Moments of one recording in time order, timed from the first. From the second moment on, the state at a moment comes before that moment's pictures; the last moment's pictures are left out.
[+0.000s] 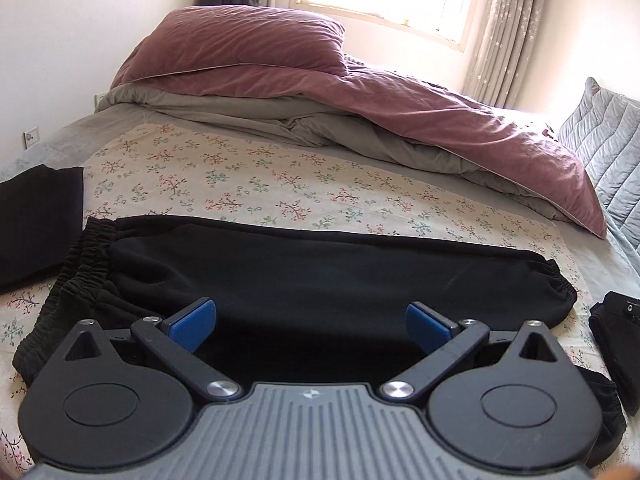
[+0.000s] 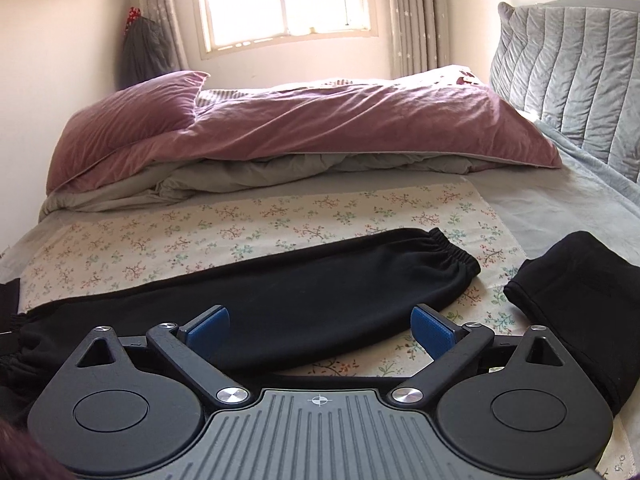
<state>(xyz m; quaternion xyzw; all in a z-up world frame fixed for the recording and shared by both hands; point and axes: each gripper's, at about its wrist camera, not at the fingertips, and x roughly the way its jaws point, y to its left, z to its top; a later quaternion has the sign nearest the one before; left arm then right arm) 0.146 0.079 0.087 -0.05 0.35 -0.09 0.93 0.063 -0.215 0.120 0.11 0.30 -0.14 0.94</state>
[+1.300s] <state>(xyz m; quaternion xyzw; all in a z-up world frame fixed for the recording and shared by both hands) 0.236 0.190 -0.001 -0.13 0.44 0.04 0.89 0.383 -0.010 0.014 -0.12 0.39 0.21 0.89</state>
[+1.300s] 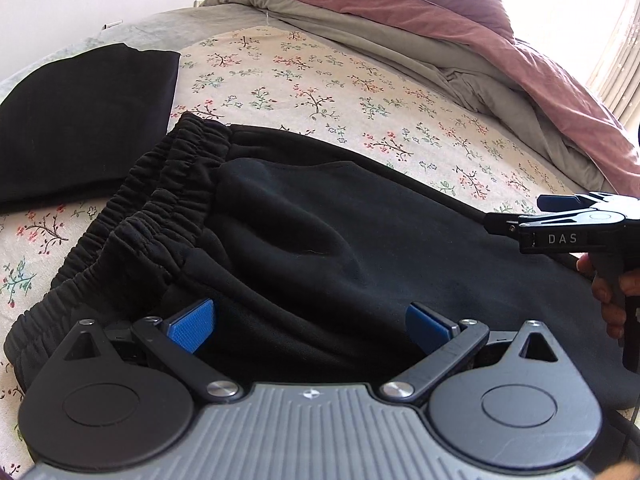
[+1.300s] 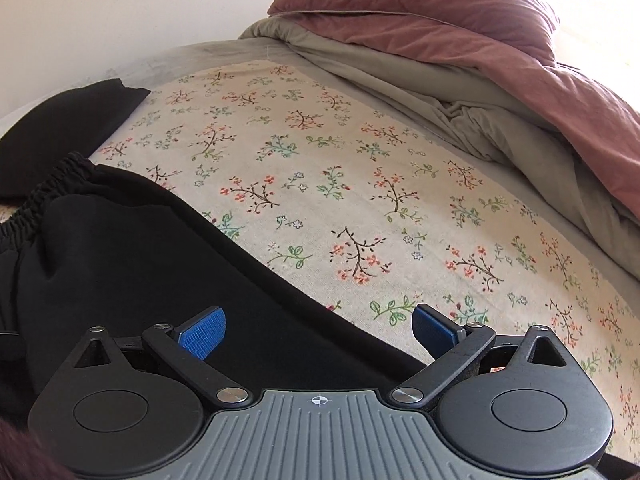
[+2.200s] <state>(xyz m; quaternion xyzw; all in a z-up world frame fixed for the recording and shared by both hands) 0.243 0.204 -0.008 -0.15 0.45 0.05 0.88 0.399 -0.004 0.005 -0.11 0.44 0.19 0.87</state>
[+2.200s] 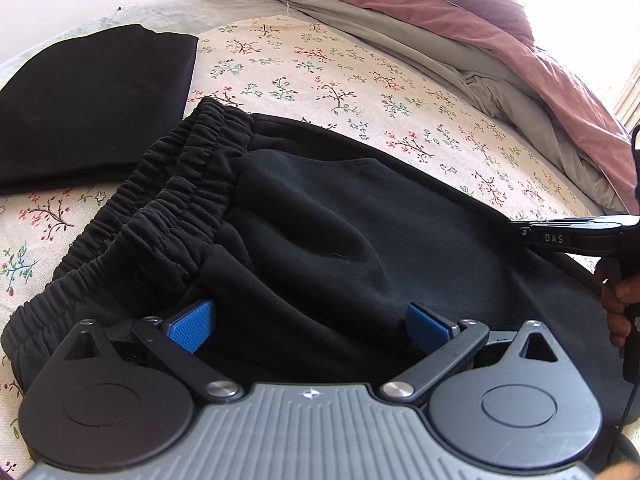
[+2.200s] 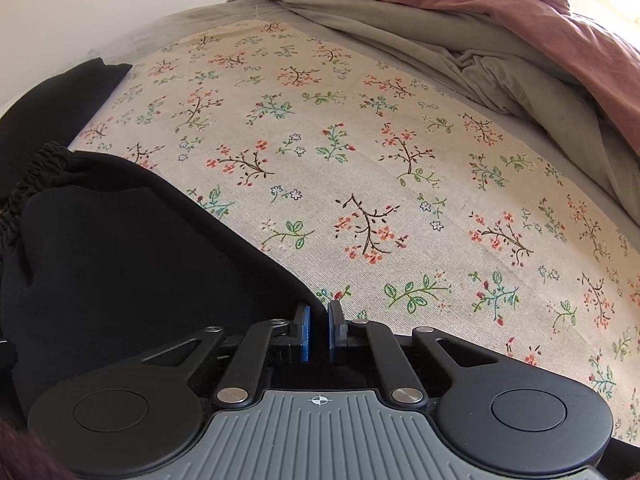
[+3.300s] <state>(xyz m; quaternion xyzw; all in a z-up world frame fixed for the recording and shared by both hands) 0.144 0.258 0.008 -0.19 0.41 -0.02 0.89 0.125 0.047 -0.013 -0.12 0.43 0.20 0.87</state>
